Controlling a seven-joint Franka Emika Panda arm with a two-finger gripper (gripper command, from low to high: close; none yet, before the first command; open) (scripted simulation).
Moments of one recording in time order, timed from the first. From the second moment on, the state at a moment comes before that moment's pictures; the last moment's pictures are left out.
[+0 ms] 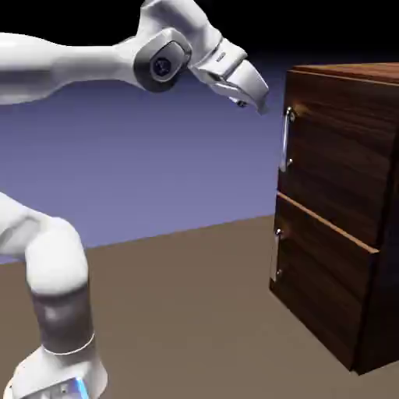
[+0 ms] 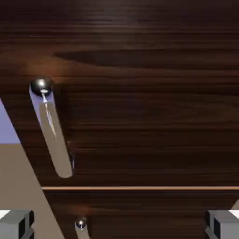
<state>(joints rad) -0.04 -0.79 0.04 -2.36 0.12 2.38 0.70</state>
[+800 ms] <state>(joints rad) -0.40 -0.85 0.44 -2.36 1.16 2.55 -0.06</state>
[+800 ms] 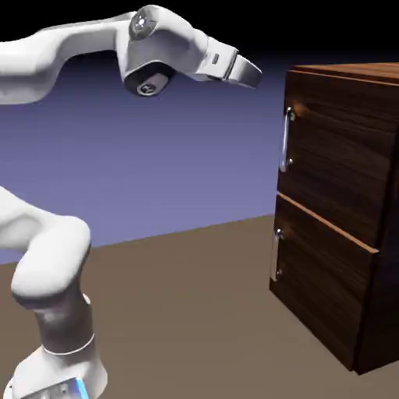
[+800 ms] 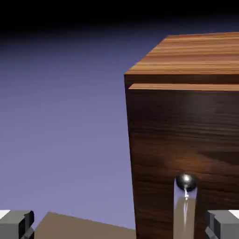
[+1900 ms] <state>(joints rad) -0.90 -0.93 0.97 -2.37 2.60 2.78 -1.10</state>
